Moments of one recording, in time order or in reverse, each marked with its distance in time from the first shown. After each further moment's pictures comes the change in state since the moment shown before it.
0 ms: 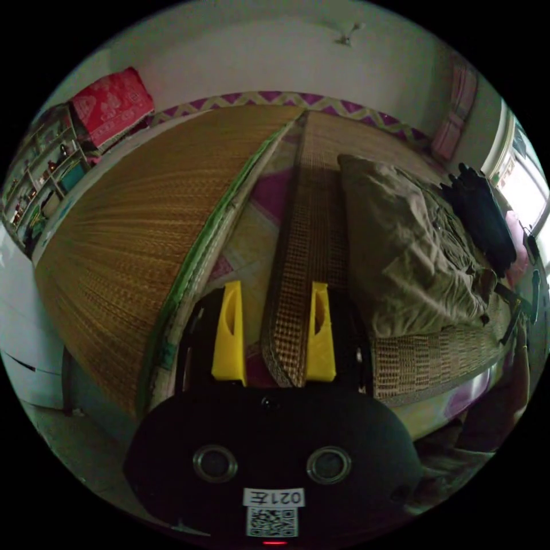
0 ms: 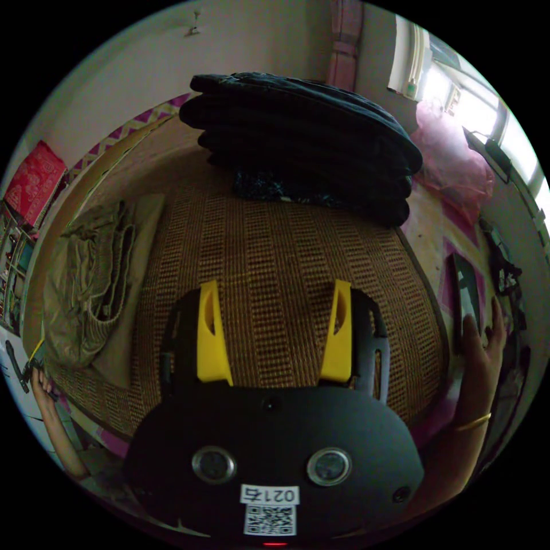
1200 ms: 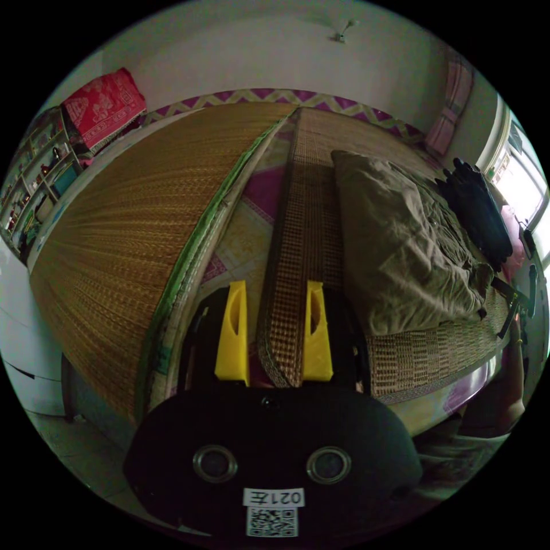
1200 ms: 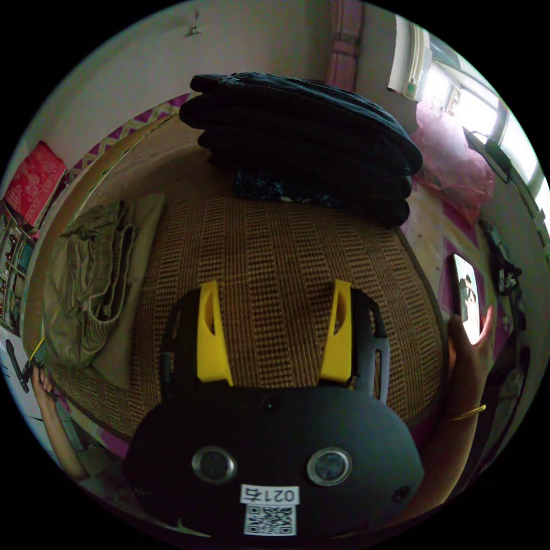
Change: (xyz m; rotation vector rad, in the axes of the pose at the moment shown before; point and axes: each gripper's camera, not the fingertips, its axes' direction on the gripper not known) left arm -0.028 -0.026 -0.035 -0.019 0.025 0.022; right arm 0.046 0.025 0.007 -0.001 0.003 0.002
